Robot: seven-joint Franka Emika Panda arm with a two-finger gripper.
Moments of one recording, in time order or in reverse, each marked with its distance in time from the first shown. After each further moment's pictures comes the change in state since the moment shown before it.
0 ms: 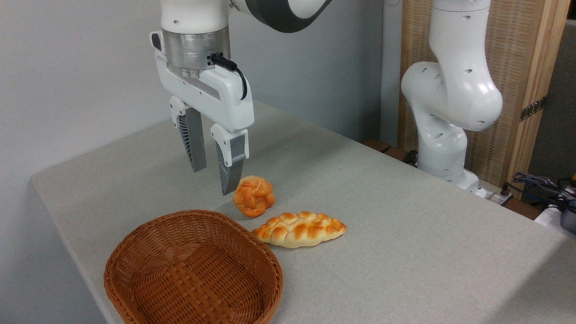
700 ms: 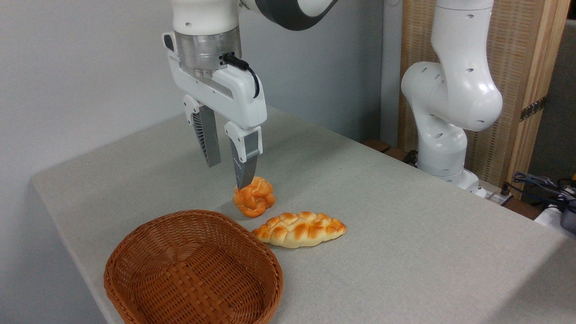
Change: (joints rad) arm -0.001 -0.047 -0.003 -0.050 0.000 -0.046 0.000
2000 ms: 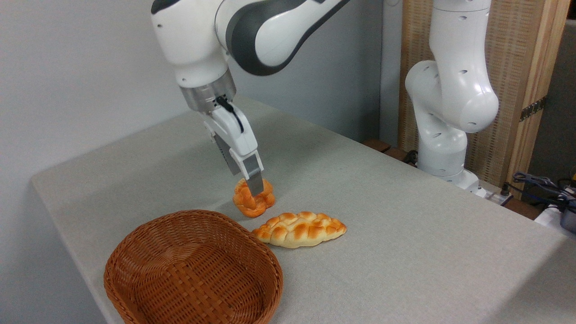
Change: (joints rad) arm -0.150 0.057 -0.010 -0.145 0.000 -0.009 0.024
